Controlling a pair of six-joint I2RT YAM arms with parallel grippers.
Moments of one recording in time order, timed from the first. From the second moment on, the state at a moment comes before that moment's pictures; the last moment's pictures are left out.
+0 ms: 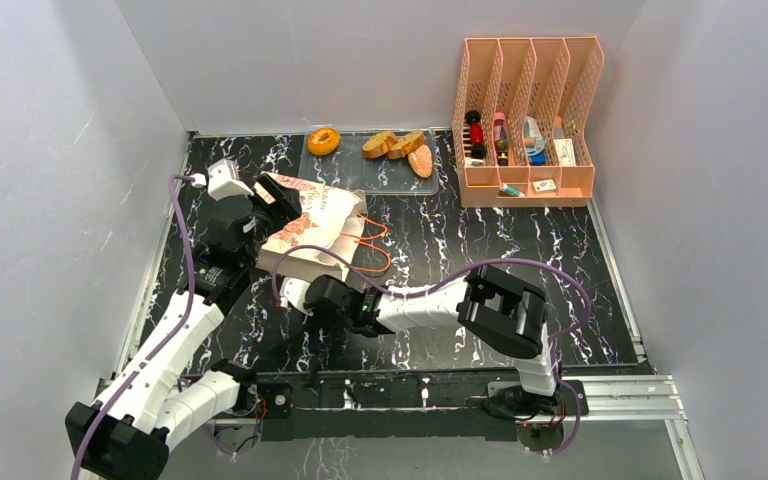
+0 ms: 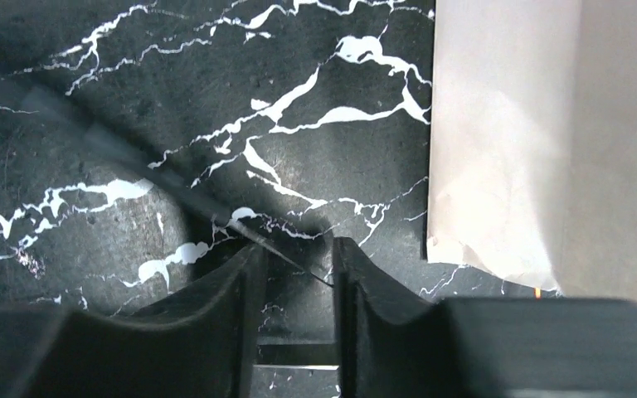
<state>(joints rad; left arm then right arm) -0.38 0.92 0.84 -0.20 -0.32 -0.64 1.23 1.96 1.21 -0.03 0.17 -0.22</state>
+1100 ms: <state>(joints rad) -0.38 0.89 0.84 -0.24 -0.35 -0.61 1.20 1.62 0.92 -0.26 0.28 0.22</state>
